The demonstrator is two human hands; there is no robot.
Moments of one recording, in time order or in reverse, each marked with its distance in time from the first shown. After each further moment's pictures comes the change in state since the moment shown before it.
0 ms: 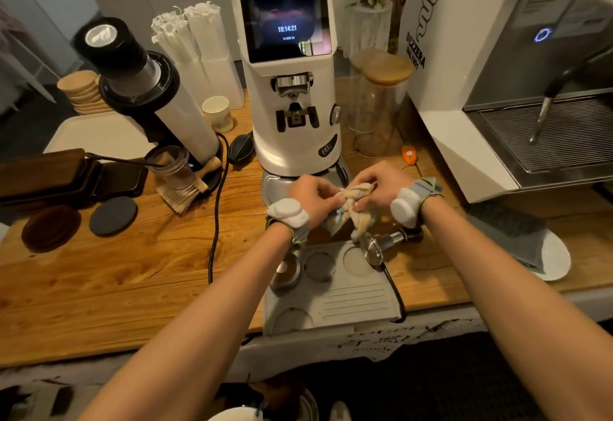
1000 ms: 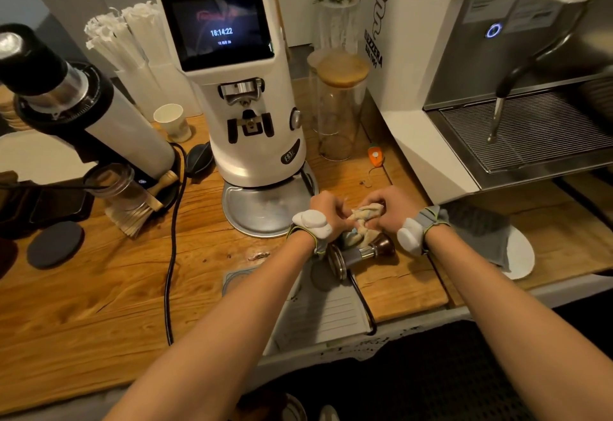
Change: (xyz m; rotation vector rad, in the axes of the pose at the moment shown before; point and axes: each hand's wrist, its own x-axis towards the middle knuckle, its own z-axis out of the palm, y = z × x) left_hand 0.043 0.036 0.090 0.092 -0.220 -0.073; right_hand -0.032 0.087 -0.004 0.022 0.114 0.182
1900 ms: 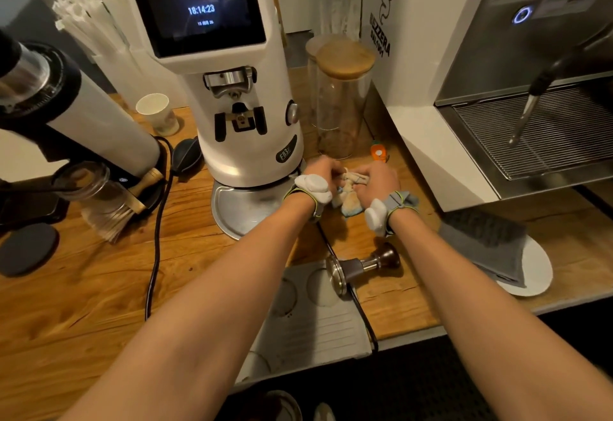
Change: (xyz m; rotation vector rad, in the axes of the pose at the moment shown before) left_hand 0.082 0.002 -0.027 0.142 0.014 0.035; right_hand 0.075 -0.011 0.019 0.031 0.366 0.160
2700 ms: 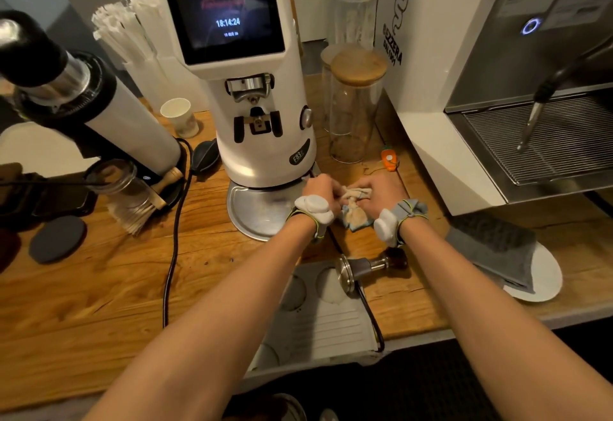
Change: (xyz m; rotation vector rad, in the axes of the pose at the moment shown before) left_hand -0.049 -0.002 -0.003 0.031 0.058 -0.151; right_hand -0.018 -0.007 -0.005 -0.038 -0.195 -0.150
